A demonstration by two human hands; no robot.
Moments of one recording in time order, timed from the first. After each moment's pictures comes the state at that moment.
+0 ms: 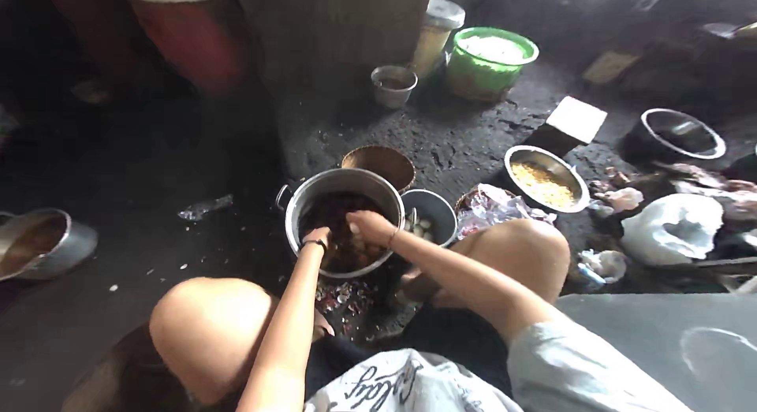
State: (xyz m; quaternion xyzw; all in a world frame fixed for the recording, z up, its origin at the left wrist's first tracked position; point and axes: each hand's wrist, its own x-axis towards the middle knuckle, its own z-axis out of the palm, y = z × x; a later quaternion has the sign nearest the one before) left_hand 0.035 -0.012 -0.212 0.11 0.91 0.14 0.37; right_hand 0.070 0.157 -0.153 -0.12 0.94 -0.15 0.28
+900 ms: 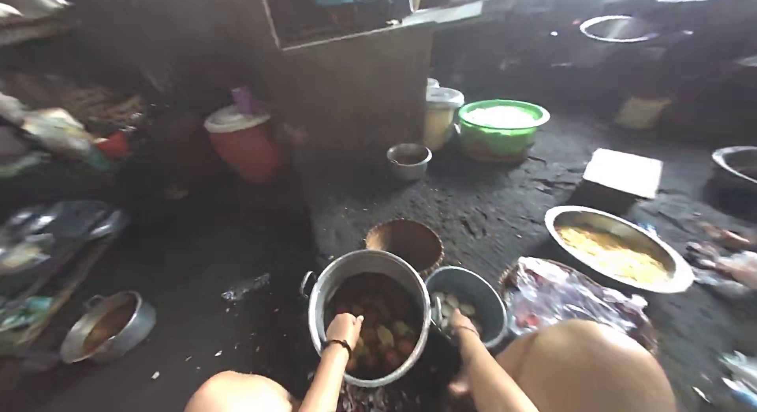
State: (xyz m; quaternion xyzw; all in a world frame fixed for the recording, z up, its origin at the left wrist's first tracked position) left_hand 0.042 0.001 -0.192 0.05 0.94 0.16 0.30; right_hand 0.082 0.323 -0.332 0.42 0.82 -0.31 0.23
